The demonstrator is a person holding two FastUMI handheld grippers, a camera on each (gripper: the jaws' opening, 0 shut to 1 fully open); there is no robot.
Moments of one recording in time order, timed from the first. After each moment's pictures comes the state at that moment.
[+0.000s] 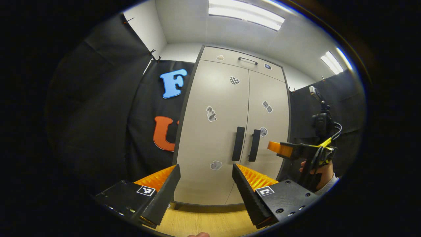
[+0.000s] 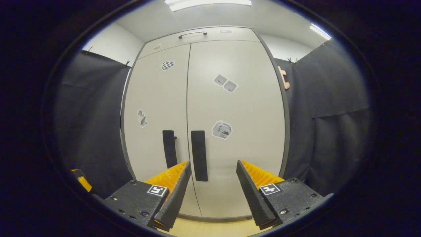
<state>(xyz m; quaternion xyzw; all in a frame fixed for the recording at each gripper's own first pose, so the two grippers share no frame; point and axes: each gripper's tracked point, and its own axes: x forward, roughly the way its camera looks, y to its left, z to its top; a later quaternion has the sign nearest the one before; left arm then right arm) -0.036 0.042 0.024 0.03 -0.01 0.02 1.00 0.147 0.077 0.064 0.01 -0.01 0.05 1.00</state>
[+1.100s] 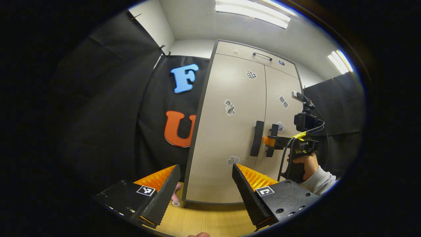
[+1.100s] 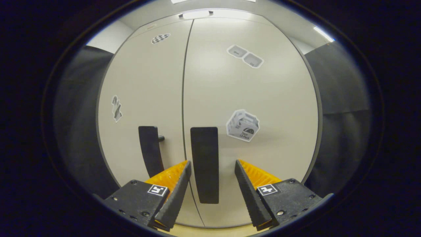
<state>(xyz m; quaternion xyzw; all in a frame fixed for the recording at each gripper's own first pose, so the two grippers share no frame) -0.025 0.085 0.011 0.03 0.01 0.05 1.00 0.235 0.105 0.054 0.01 0.00 0.02 1.00</state>
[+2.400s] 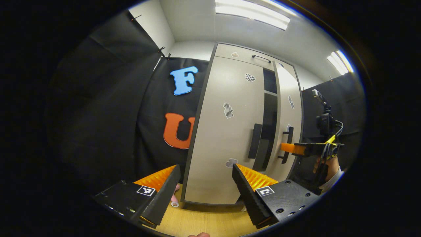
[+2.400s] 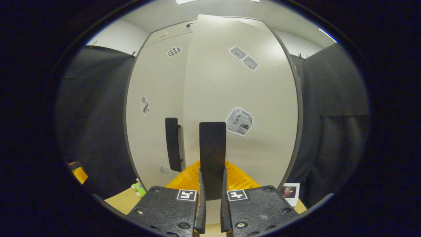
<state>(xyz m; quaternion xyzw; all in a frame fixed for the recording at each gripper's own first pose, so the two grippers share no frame) -0.029 0.083 0.015 0.03 -0.01 0.05 1.00 0.160 0.085 0.057 -0.01 0.02 0.08 1.00</state>
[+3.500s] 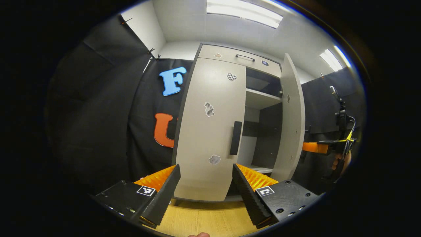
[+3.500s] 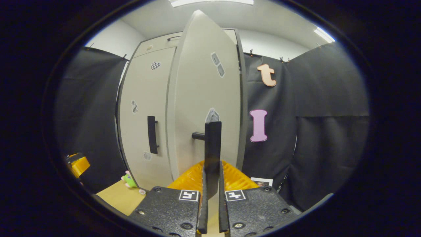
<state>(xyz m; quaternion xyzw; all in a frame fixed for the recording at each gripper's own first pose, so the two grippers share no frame) -0.052 0.027 0.011 0.04 0.00 0.01 1.00 0.070 -0.024 0.053 -0.01 0.02 0.02 1.00</state>
